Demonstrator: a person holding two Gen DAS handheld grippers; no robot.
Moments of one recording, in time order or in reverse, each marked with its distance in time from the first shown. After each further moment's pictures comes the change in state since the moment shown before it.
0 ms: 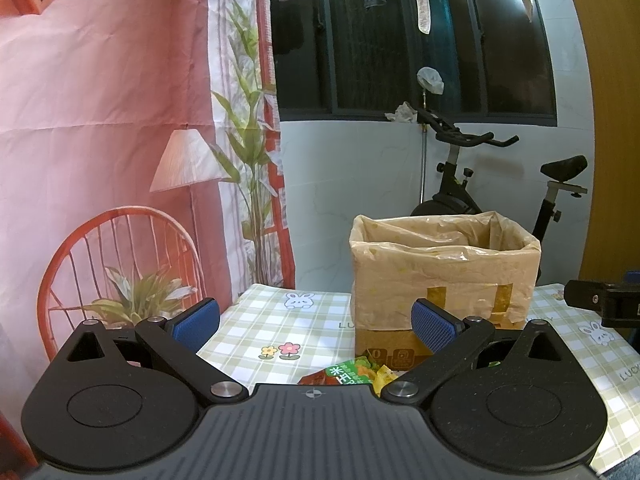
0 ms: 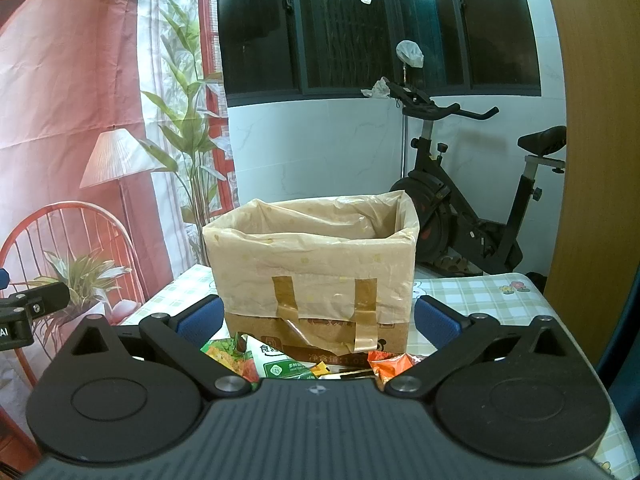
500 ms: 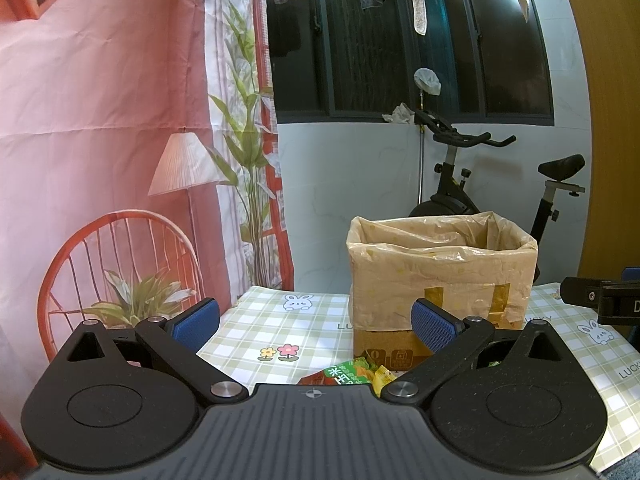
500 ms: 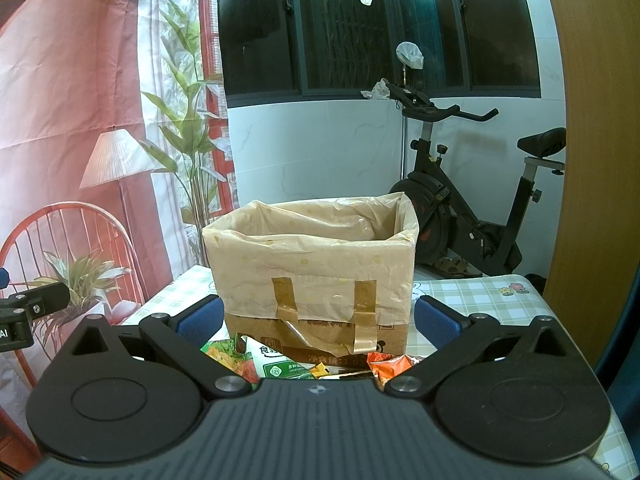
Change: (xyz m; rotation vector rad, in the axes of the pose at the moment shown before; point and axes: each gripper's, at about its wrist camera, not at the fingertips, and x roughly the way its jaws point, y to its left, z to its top) left arm -0.007 -0.006 0.005 0.012 -0.003 0.001; right arm -0.001 0.000 0.000 -0.001 -0.001 0.001
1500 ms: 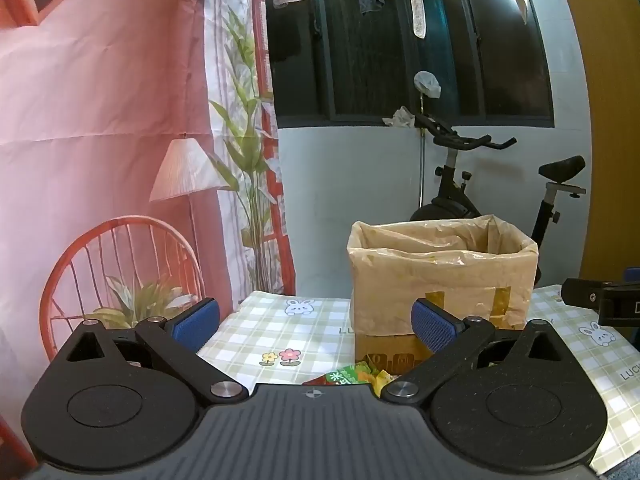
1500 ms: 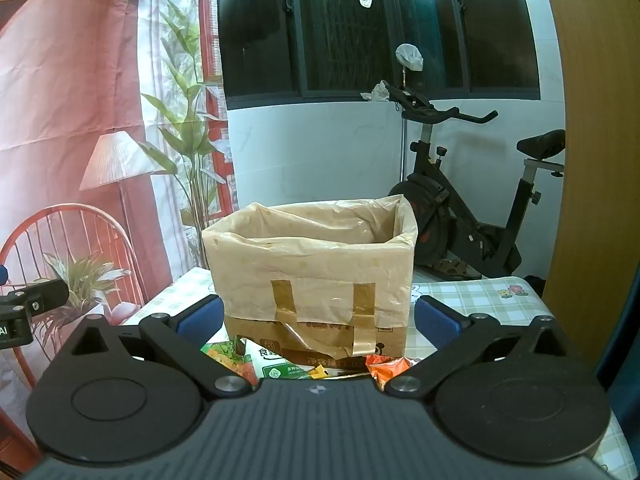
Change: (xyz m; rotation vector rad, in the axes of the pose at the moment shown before) left arm 0.001 0.001 0.002 0.004 0.002 0.001; right arm -0.001 0.000 0.001 0.000 -0.001 0.001
